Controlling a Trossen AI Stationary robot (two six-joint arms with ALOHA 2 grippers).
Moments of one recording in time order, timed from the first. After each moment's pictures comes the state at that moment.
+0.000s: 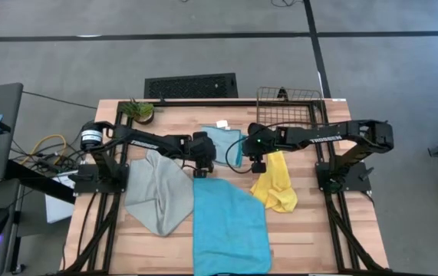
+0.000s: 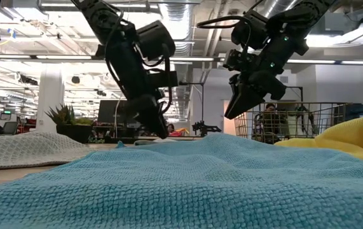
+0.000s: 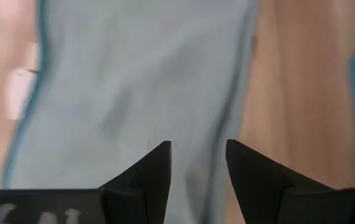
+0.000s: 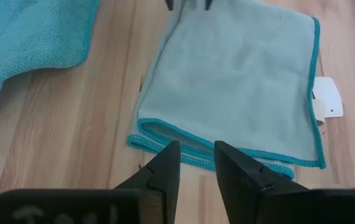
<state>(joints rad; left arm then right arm) 0.14 1.78 1.00 -0.22 -0.16 0.25 -0.21 1.51 0.81 -0.20 -0.03 -0.40</state>
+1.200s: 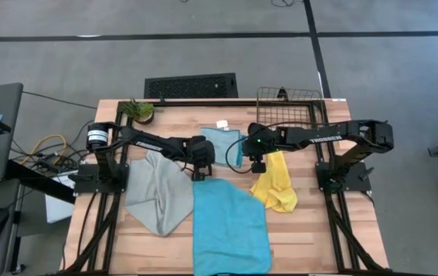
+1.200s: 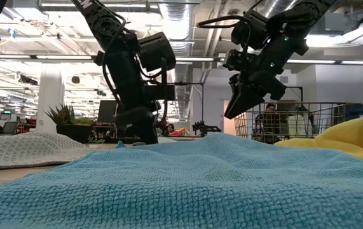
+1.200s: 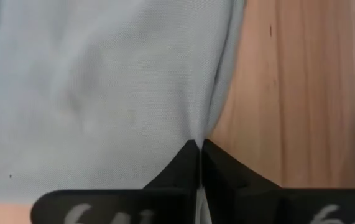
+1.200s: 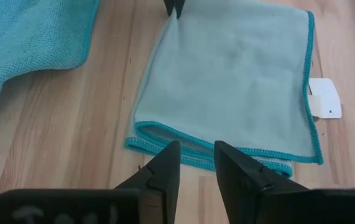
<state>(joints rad) 0.15 1.86 0.99 -0.27 -0.15 0.20 -0.21 1.51 0.81 -0.20 -0.03 -0.40</state>
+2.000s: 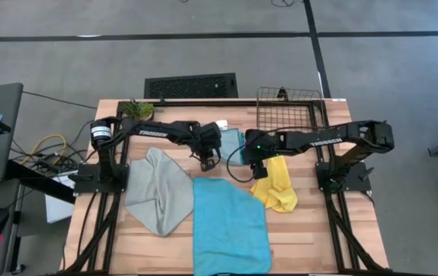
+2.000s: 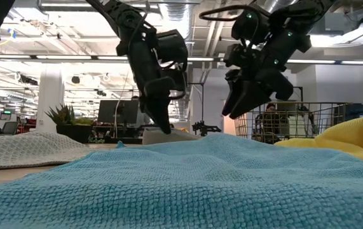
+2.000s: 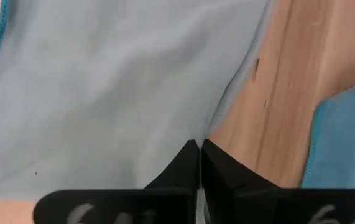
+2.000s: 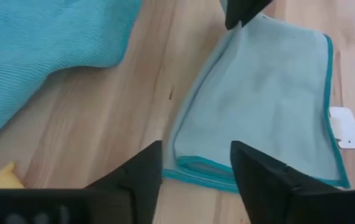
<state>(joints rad) 0.26 1.87 1.24 -0.52 0.08 -0.03 -0.14 1.51 0.81 -0.20 -0.03 -0.48</state>
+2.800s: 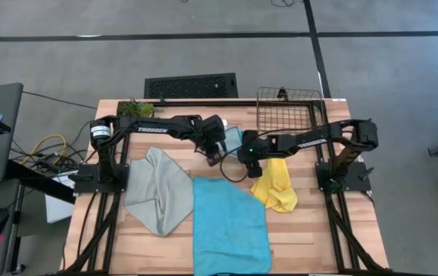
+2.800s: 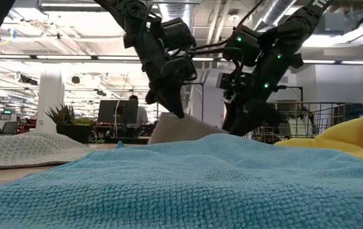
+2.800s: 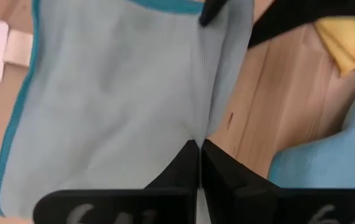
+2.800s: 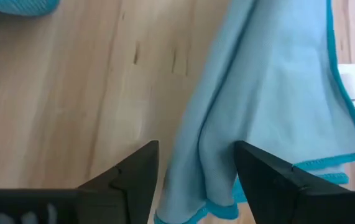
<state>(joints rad) 0.28 1.87 1.34 -0.55 0.13 -0.15 -0.15 1.67 0.81 -0.12 0.11 -0.44</state>
